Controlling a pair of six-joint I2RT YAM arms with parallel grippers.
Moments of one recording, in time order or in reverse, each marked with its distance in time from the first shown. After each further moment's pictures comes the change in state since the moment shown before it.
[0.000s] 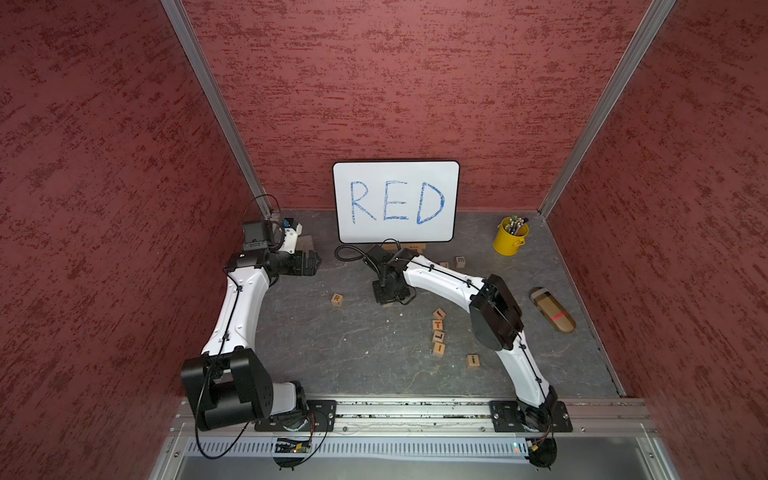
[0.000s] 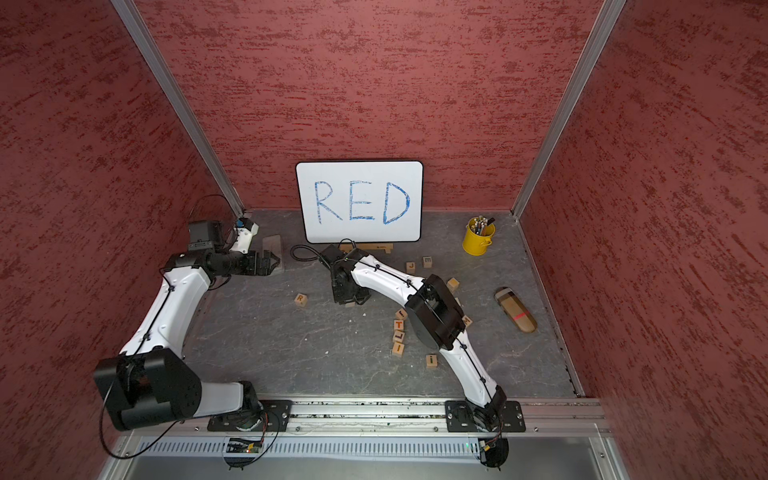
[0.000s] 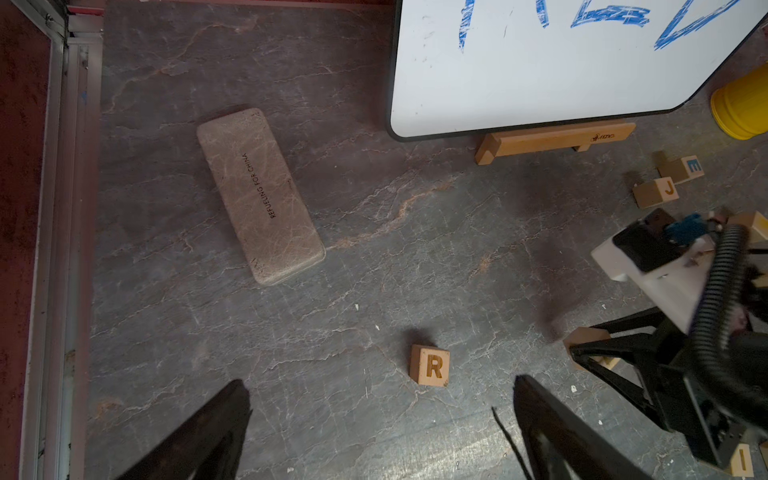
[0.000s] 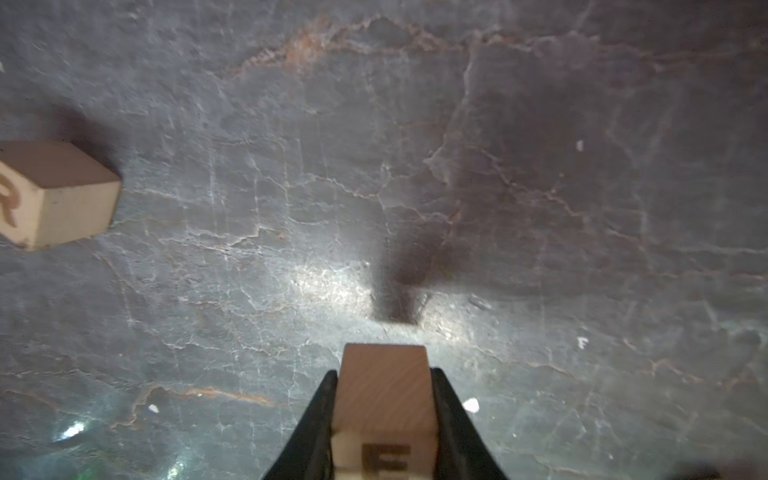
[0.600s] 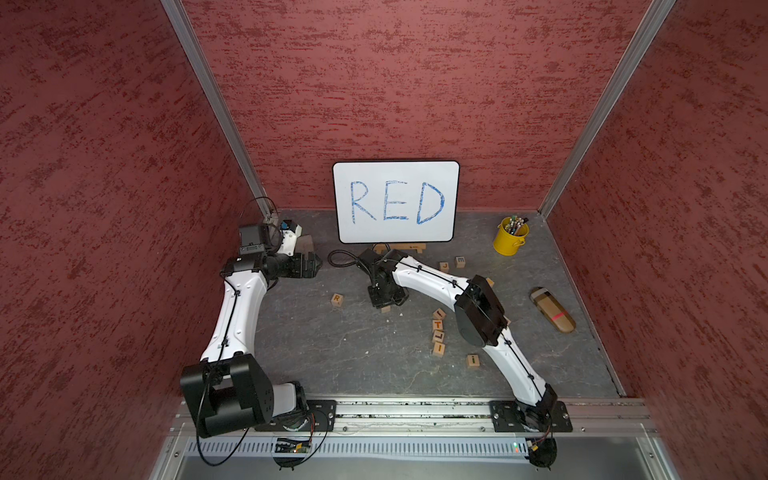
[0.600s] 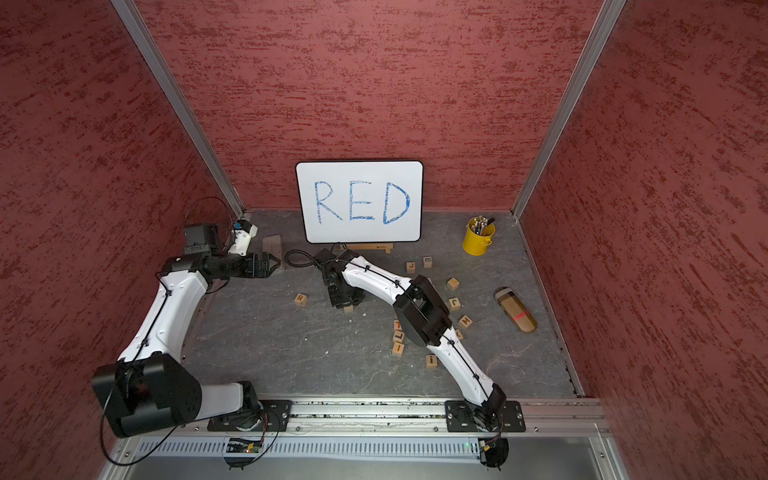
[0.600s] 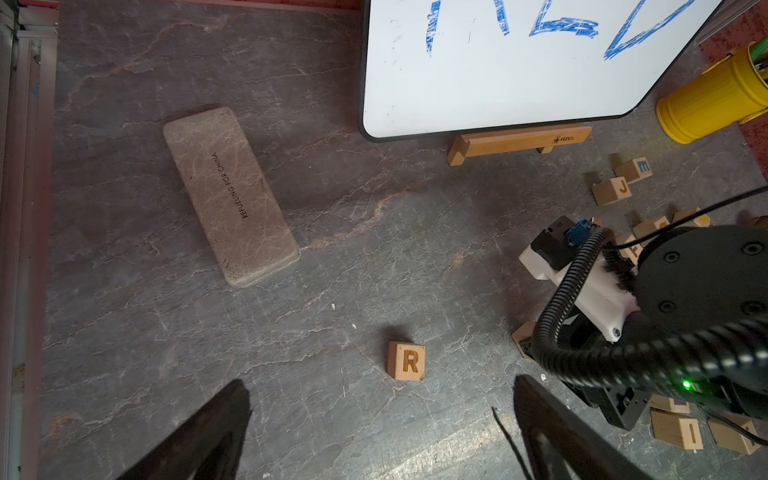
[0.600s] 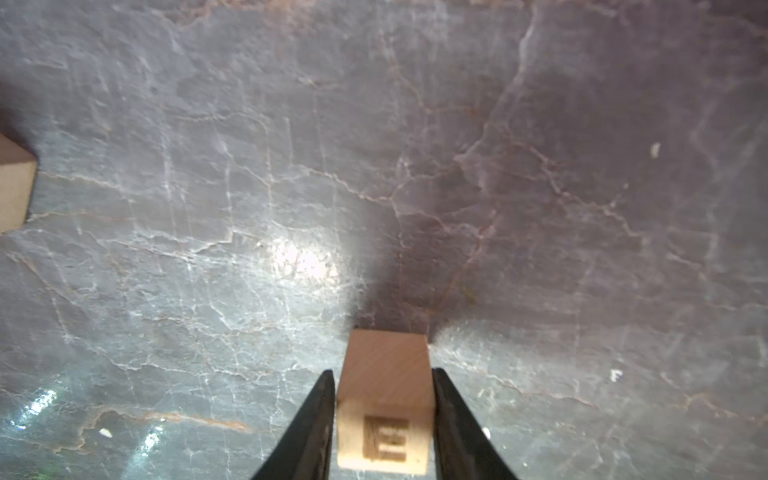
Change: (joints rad) left arm 0.014 -0.013 -0.014 -0.006 0.083 0.003; right arm 0.012 0.090 0.113 -0.094 0.001 -0.042
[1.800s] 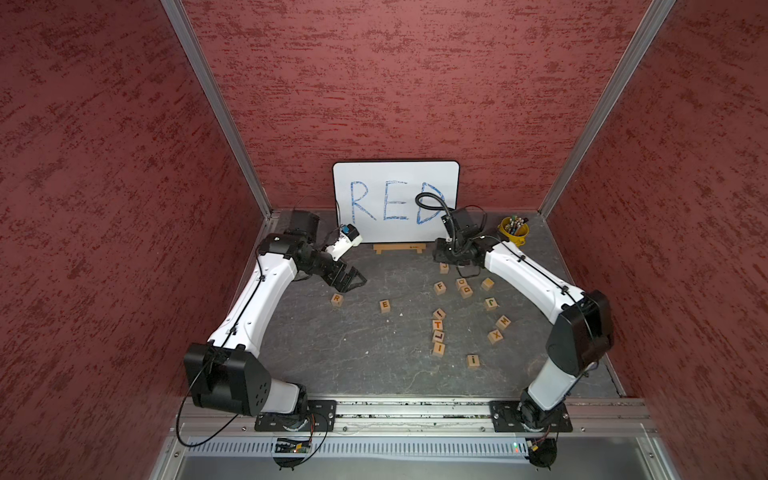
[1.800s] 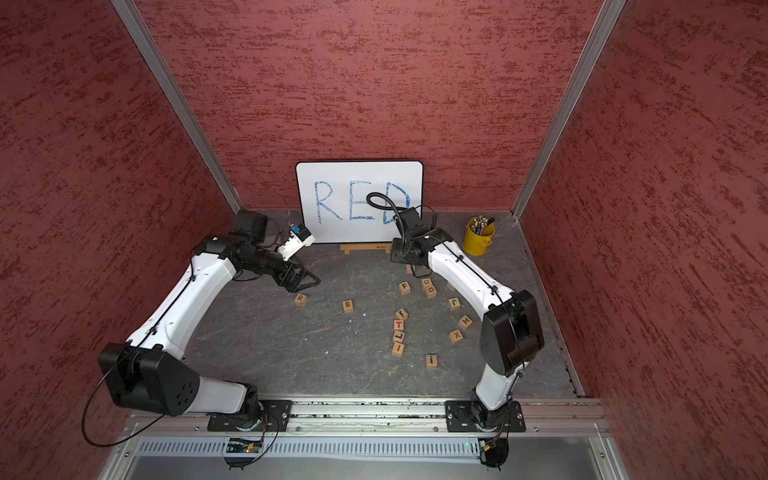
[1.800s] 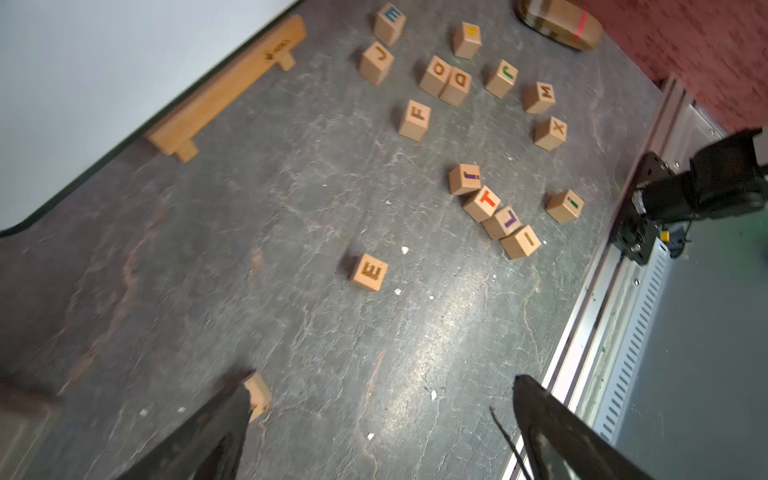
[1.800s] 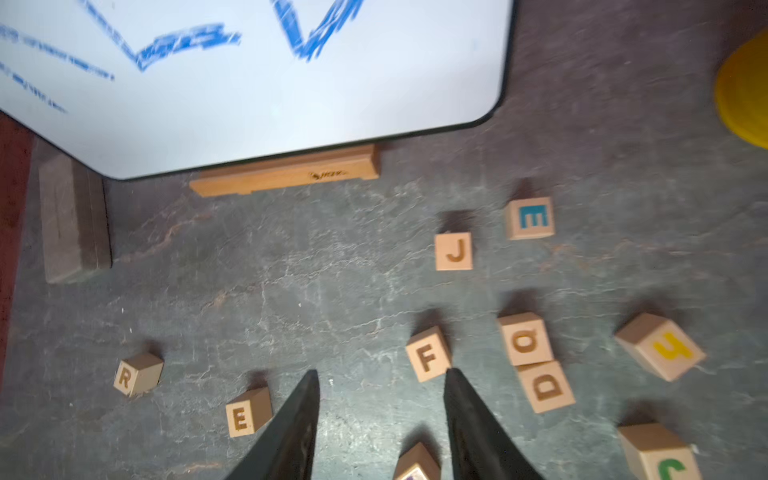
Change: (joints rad) left arm -0.460 0.139 0.220 -0.330 0.115 0.343; right arm -0.426 -0.745 -0.631 0.410 0.063 -0.004
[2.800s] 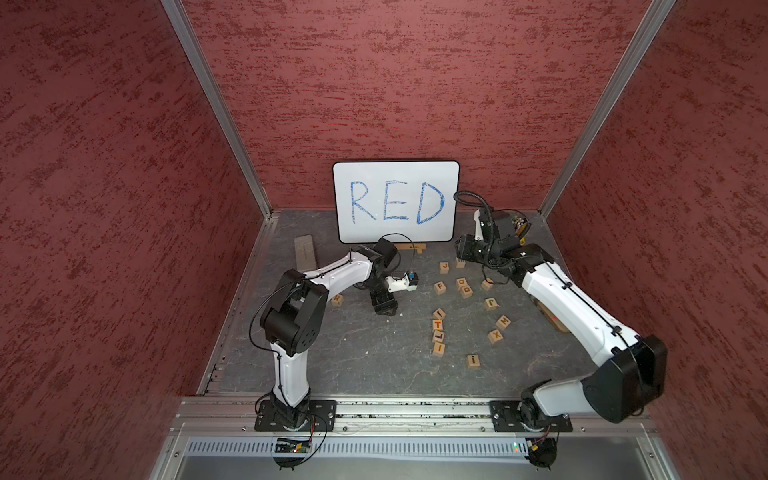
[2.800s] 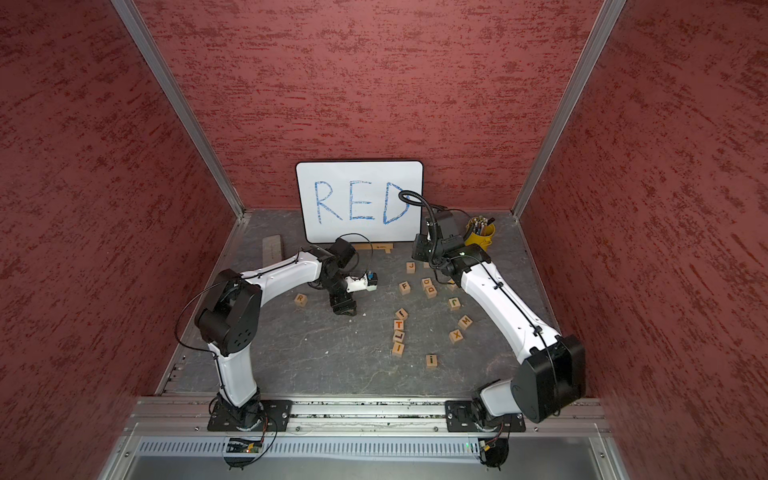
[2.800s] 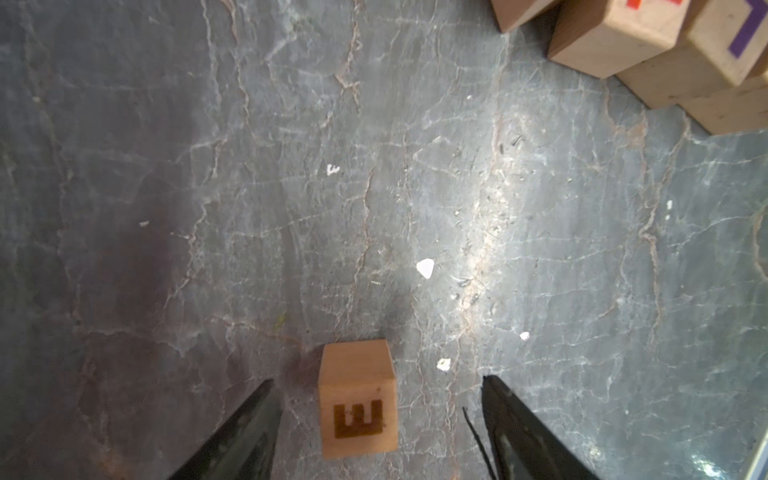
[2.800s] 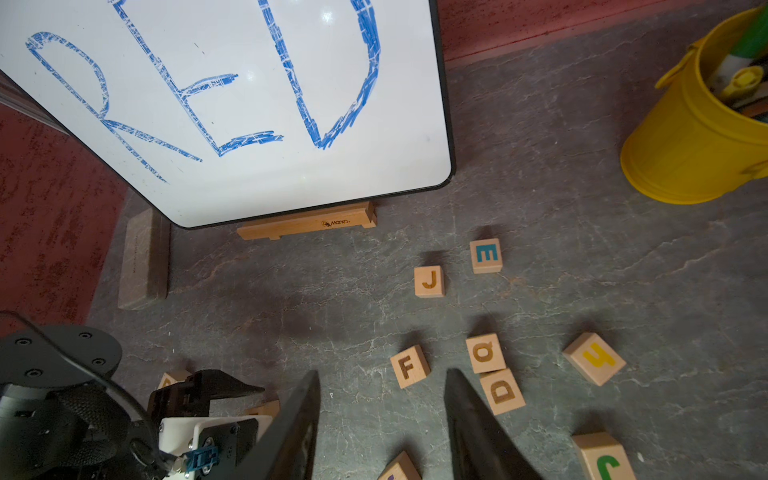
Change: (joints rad) left arm -0.310 0.447 -0.023 0.240 -0.319 0.215; right arm -0.054 -0.222 -0.169 0.133 -0.014 -0.046
